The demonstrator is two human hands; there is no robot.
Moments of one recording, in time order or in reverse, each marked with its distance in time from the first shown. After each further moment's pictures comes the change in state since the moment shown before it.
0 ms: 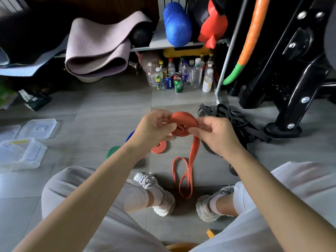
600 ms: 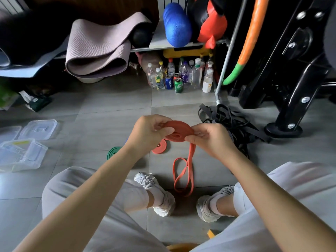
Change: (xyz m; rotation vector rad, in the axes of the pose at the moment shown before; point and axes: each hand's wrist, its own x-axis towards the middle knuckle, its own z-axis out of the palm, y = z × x) left_hand 0.001 -0.006 -0.006 0.357 0.084 0.124; right_hand 0.002 0.022 0.006 -0.106 -0.051 0.044
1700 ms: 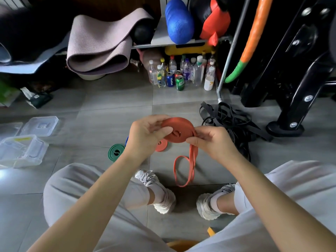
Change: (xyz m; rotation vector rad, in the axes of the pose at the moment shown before) left_hand -0.020 -0.004 0.003 -0.303 0.121 0.022; right_hand -0.013 0.000 0.004 0.206 -0.060 -0.041
